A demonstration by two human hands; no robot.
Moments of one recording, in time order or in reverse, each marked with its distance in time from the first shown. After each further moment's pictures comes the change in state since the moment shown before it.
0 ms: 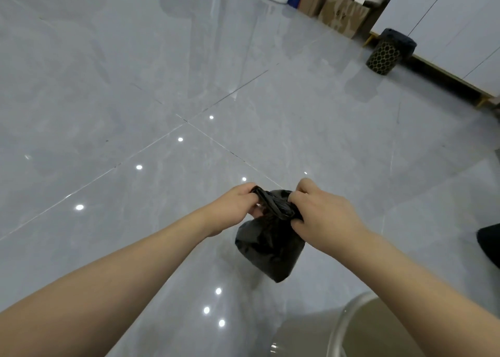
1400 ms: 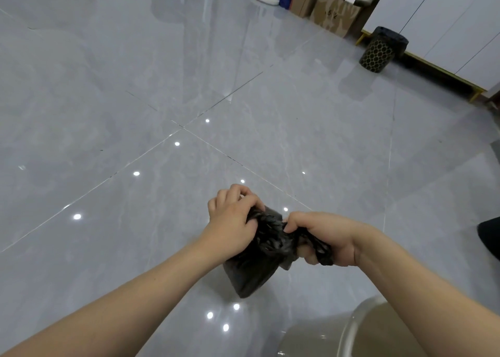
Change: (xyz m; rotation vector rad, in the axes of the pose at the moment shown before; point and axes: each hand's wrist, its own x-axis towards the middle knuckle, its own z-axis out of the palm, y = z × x) left_hand -0.010 -0.025 0.013 0.717 0.409 0.328; right_hand 0.007 0.013 0.016 1.352 -0.695 0.452
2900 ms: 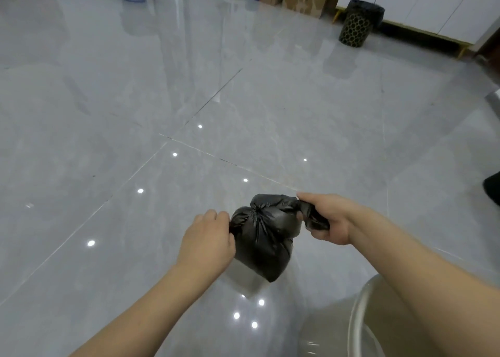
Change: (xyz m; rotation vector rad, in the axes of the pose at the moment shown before) left_hand -0.022 -0.019 -0.013 0.468 -0.118 -0.075; right_hand 0.026 0.019 -0.025 0.554 0.315 0.051
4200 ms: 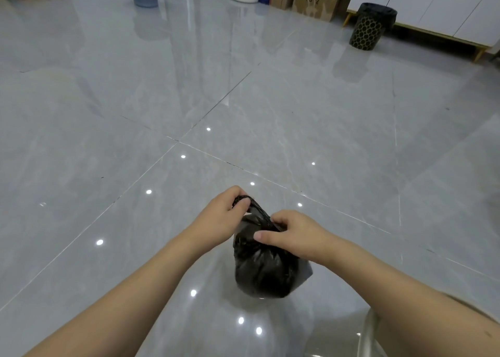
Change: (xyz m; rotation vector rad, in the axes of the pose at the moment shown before) left_hand 0.049 0.002 -0.020 -0.831 -0.169 -0.022; right_hand 0.015 0.025 0.042 -0.831 -0.117 -0.604
